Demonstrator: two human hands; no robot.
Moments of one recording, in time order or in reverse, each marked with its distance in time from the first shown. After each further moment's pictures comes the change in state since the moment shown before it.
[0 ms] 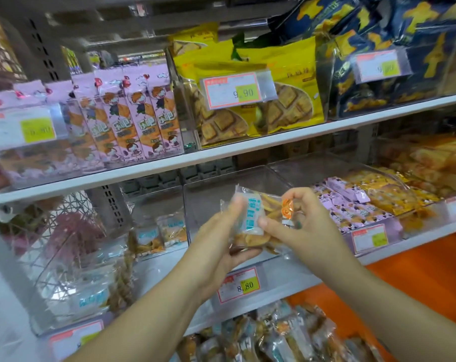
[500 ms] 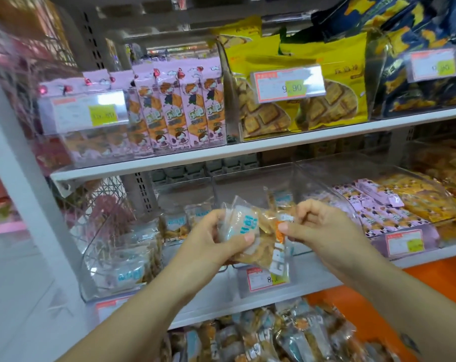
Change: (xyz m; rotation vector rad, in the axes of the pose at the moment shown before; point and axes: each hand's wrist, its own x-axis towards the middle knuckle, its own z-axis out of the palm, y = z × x) left_hand -0.033 0.001 -0.062 0.310 0.088 0.142; right_hand -0.001 -0.007 0.024 0.160 -0.167 0.223
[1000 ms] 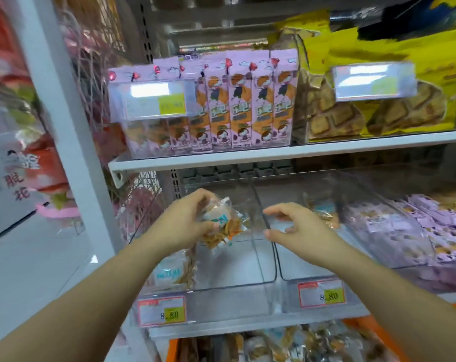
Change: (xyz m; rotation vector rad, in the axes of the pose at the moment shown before) left_hand 0.040 -0.006 -0.131 0.874 0.146 0.158; right_hand 0.064 0.024 0.078 -0.776 -0.245 -0.213
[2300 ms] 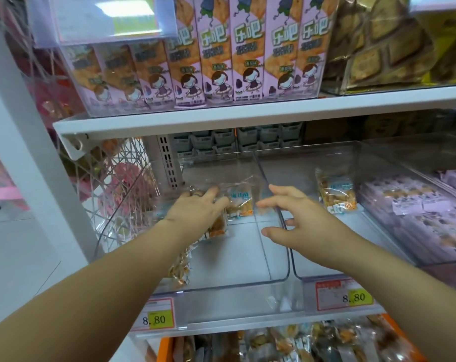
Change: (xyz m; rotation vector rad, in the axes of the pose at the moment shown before) left_hand 0.057 -0.055 0.070 1.008 -0.277 0.126; right_hand 0.017 0.015 0.025 0.003 -0.157 0.011
